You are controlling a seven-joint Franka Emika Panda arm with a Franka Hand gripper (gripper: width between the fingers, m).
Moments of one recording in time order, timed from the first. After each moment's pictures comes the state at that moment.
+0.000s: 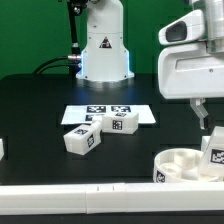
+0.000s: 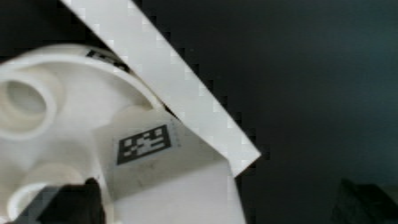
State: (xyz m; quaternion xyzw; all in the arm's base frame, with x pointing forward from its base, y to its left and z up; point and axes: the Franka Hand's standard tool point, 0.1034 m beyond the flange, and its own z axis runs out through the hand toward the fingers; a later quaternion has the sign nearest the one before) arm 0.636 0.140 0.092 -0.96 0.27 -0.07 0.09
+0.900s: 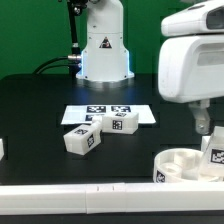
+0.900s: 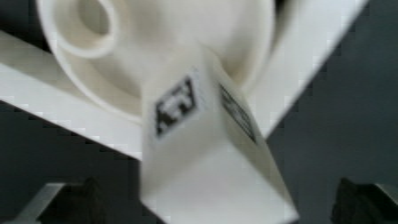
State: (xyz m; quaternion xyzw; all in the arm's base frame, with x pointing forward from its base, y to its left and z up) arm 0.633 0.123 0.093 -0.96 -0.25 -0.09 0.00
